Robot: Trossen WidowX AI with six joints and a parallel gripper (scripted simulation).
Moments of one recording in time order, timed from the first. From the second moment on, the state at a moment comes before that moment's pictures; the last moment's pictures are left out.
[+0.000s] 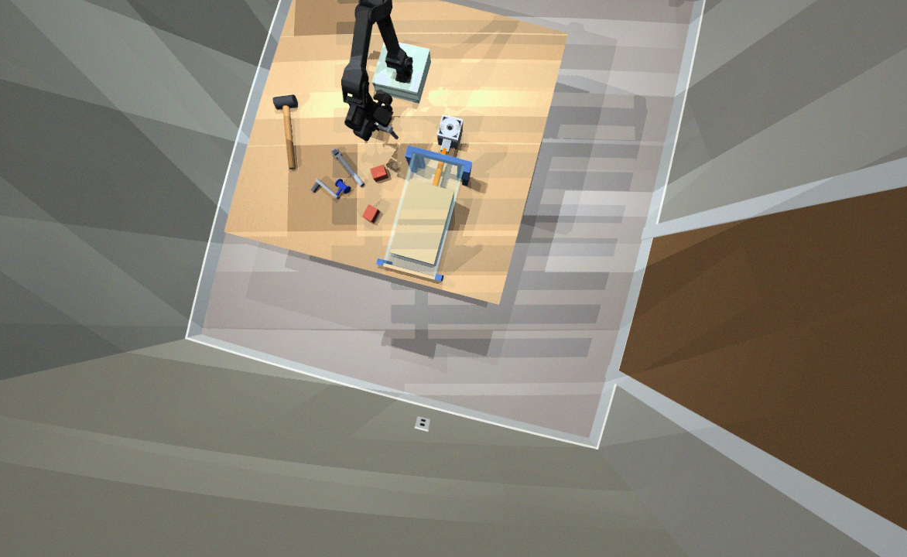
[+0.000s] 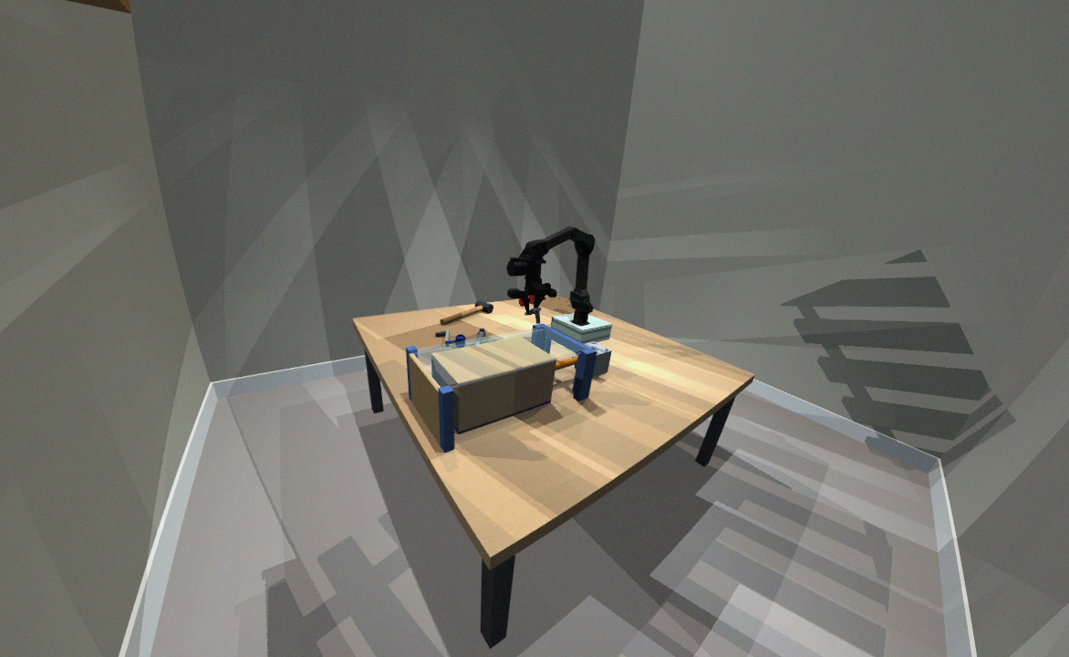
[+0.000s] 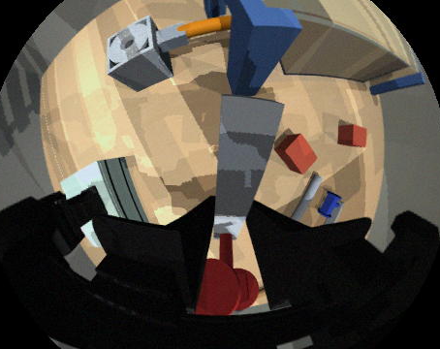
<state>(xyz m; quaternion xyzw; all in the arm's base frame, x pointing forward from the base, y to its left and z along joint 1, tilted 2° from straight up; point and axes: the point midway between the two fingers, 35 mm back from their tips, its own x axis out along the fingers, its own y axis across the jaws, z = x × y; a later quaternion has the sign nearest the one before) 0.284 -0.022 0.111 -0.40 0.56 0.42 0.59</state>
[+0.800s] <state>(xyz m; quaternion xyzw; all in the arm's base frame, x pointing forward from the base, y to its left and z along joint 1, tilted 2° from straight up) 0.278 0.095 0.118 -0.52 0.47 0.55 0.45</state>
